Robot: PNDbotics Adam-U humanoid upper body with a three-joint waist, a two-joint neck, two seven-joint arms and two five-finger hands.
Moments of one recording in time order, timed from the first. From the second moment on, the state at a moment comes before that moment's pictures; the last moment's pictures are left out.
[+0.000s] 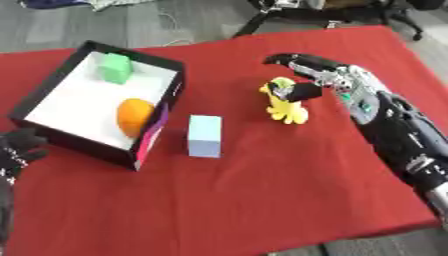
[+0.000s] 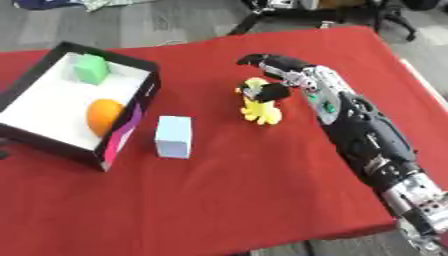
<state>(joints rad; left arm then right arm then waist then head) -0.20 0.12 -0.17 -1.73 -0.01 0.00 0.01 -0.55 -0.59 0.05 -1.06 0.78 -0.34 0.39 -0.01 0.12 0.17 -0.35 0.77</state>
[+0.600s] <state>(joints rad) -0.20 0.12 -0.17 -1.73 -0.01 0.00 0.01 -0.56 -0.59 0.02 -1.04 0.89 -0.34 0.32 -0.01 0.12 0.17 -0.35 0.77</state>
